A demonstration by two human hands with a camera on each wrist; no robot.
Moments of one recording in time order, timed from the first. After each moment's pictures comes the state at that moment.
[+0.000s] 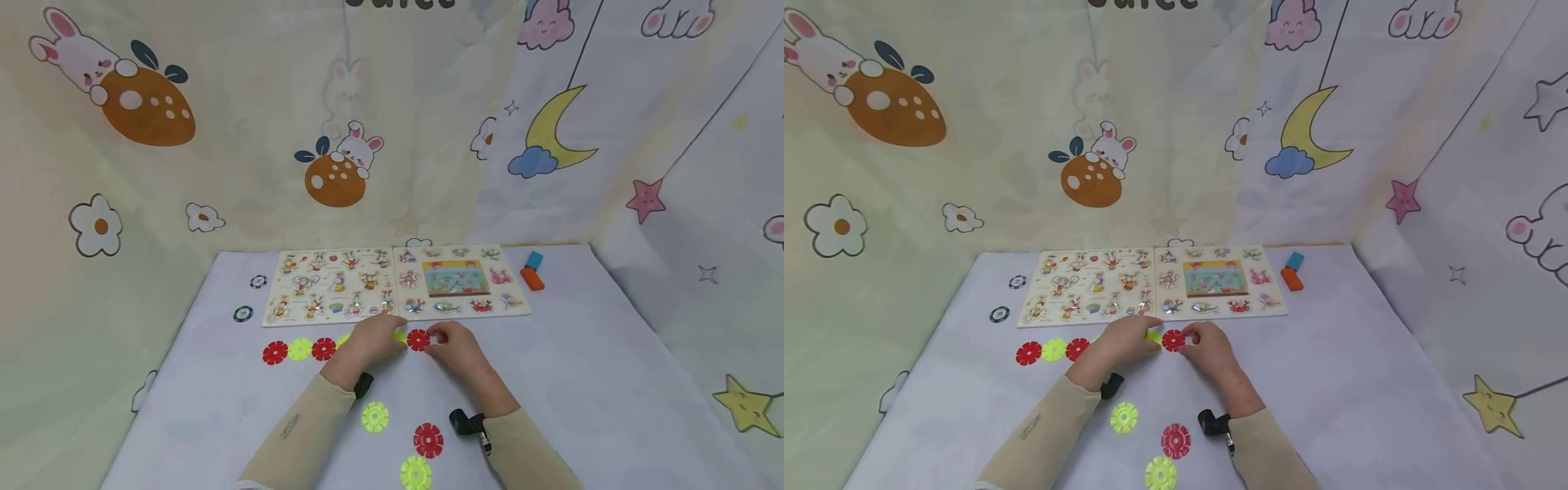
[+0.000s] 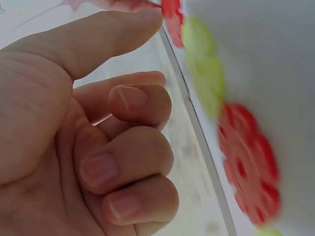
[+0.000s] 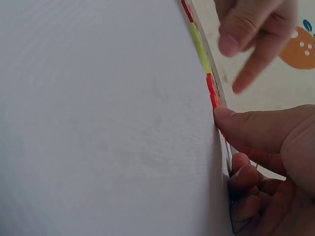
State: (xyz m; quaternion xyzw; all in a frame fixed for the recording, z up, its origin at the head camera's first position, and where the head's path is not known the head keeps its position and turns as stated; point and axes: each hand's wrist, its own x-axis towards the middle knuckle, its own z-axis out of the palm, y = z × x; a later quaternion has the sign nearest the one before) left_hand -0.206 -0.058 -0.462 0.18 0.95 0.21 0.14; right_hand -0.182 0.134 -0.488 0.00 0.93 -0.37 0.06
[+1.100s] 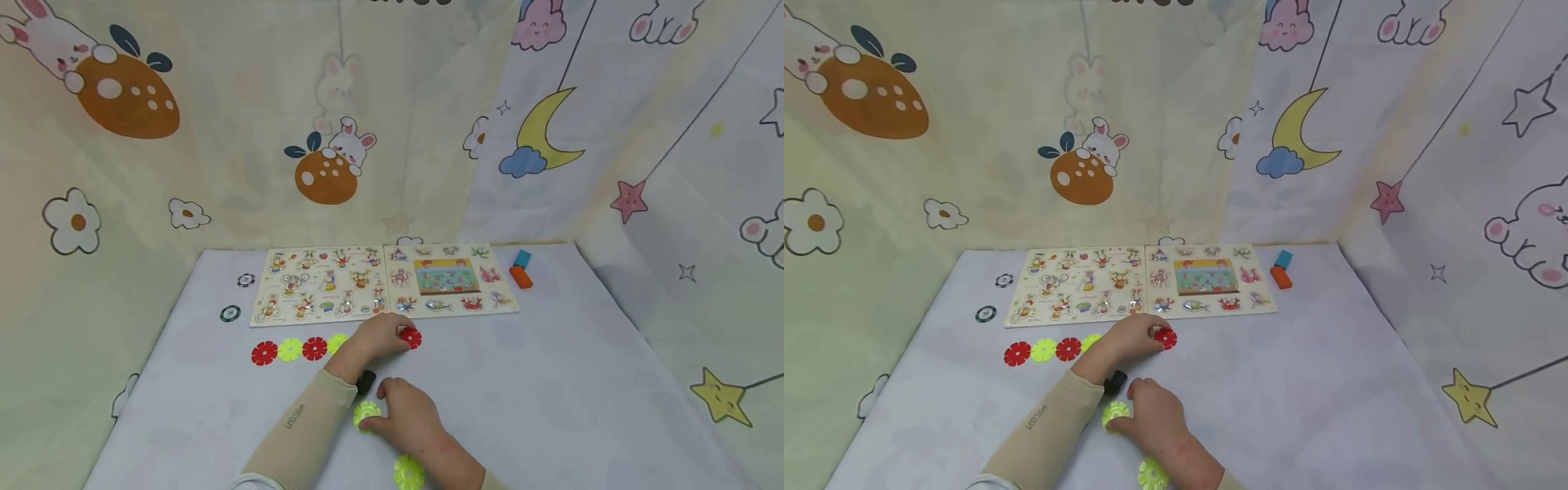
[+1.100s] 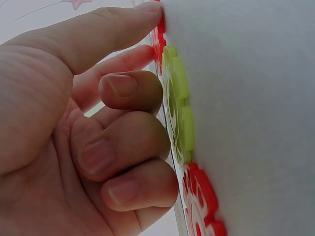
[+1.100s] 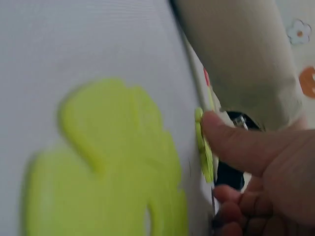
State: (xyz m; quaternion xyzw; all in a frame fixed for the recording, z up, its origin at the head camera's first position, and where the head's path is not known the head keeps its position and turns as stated) left_hand -0.219 -0.047 -0.478 0.23 0.92 0.28 0.15; right_hand -0.080 0.056 -0.473 -0.12 0.95 -0.27 0.12
